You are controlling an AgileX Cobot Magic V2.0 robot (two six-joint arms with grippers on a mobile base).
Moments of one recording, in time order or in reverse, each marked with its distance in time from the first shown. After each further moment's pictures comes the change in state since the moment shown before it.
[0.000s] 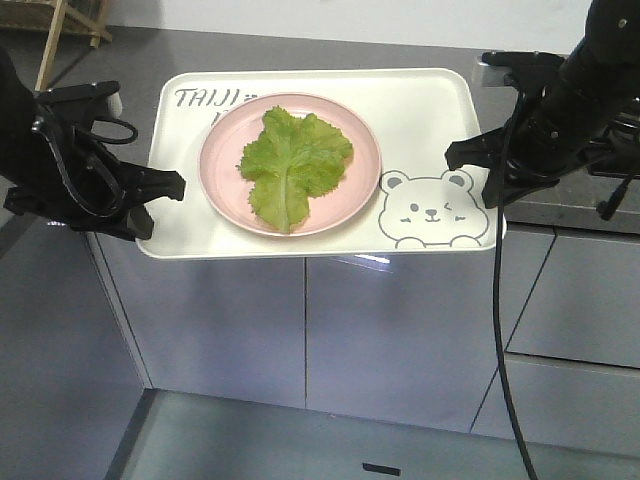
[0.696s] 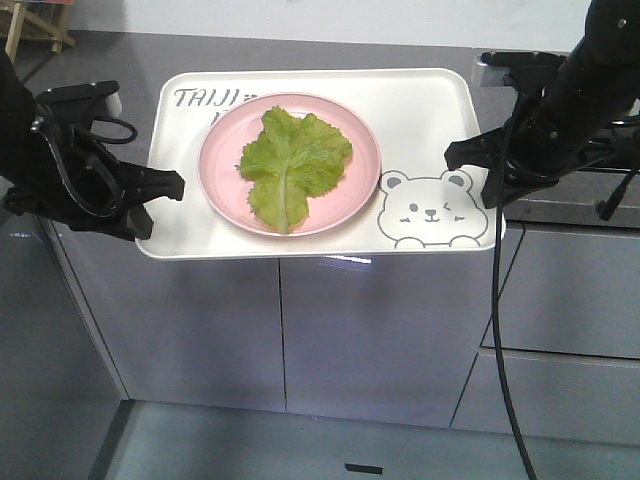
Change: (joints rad) left arm 0.000 0.000 0.000 0.000 0.000 0.000; right arm 0.000 0.000 0.000 0.000 0.000 0.000
